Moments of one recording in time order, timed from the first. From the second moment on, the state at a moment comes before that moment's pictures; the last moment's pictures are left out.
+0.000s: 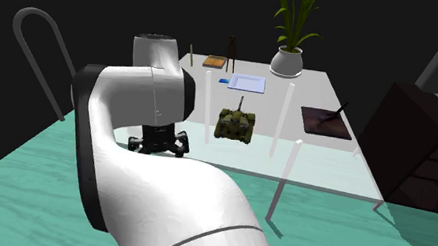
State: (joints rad) arm -0.01 -0.80 0.03 -2.35 0.12 1.53 -0.02
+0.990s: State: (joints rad) arm -0.11 -0.36 -0.13 -2.00 0.03 1.54 -0.10
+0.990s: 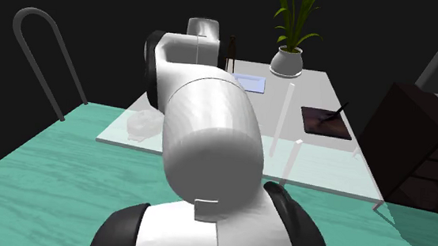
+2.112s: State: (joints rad) arm -0.28 0.32 -0.29 -1.22 0.10 1.32 -0.20
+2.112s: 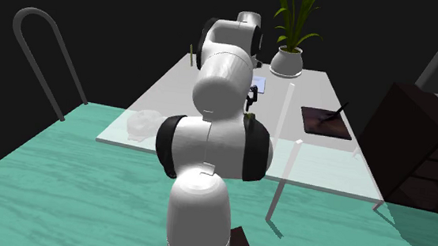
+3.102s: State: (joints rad) arm -0.28 0.32 -0.30 -1.33 0.09 1.42 -0.21
